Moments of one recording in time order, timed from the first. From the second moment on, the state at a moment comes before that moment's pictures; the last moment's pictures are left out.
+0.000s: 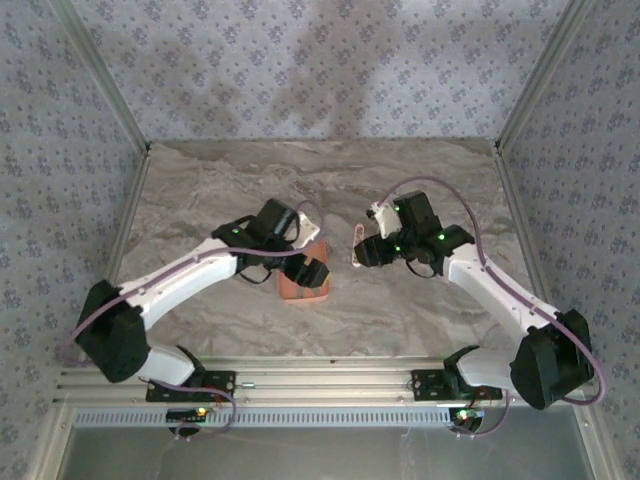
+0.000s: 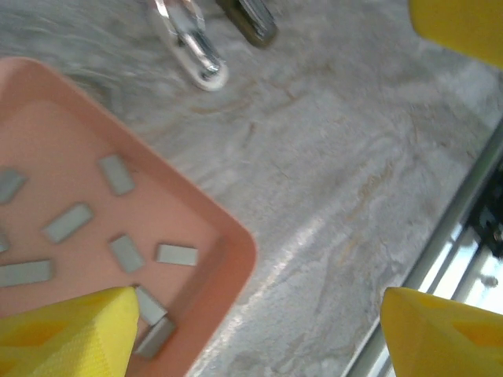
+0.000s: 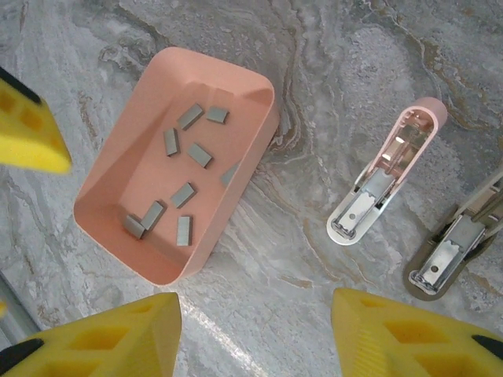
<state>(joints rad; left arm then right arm) -0.73 1.39 1.07 -0.62 0.36 -0.14 0.48 1.26 0.97 -0.58 -0.34 0.06</state>
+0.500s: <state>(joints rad) -0.44 1.05 0.76 -0.43 0.22 -0.37 0.58 1.28 1.04 -0.58 -0.28 0.09</state>
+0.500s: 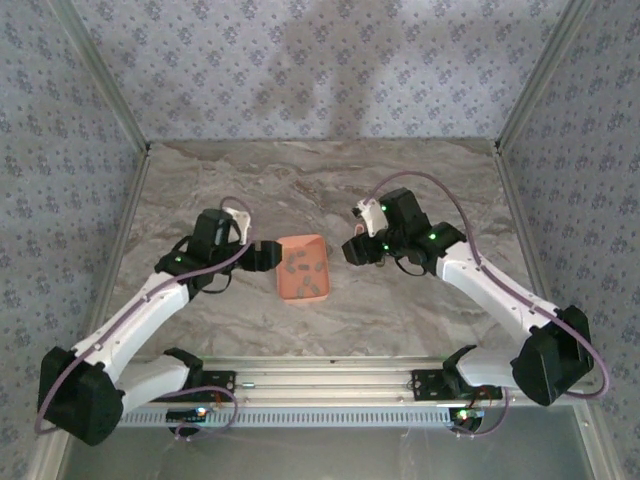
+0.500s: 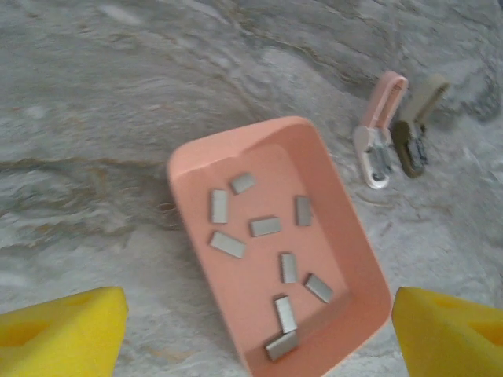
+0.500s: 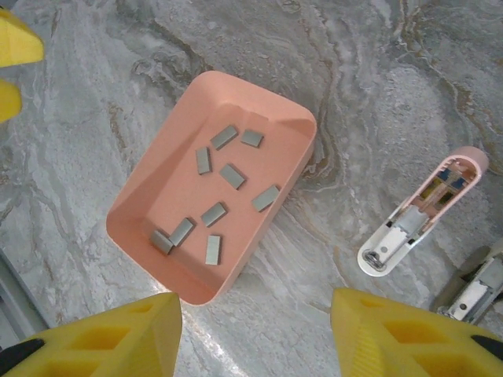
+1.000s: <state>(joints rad) -0.33 0.98 0.60 -0.32 0.19 -0.53 0.66 1.35 1.10 -0.59 -0.25 0.09</state>
